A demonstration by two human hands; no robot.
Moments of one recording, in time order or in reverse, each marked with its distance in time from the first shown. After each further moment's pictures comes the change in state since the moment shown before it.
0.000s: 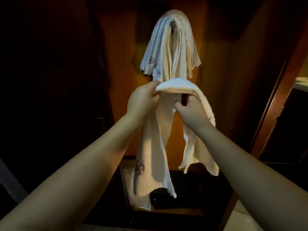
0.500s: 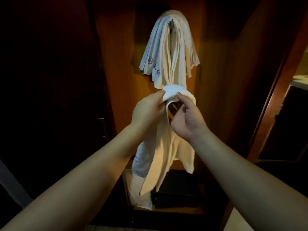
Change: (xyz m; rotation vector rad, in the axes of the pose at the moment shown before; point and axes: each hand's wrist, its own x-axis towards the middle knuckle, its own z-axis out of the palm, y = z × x) left_hand -0.027 0.010 0.005 0.035 -0.073 0.092; right_hand -0.017 -0.016 0.017 1.322 -0.087 0.571
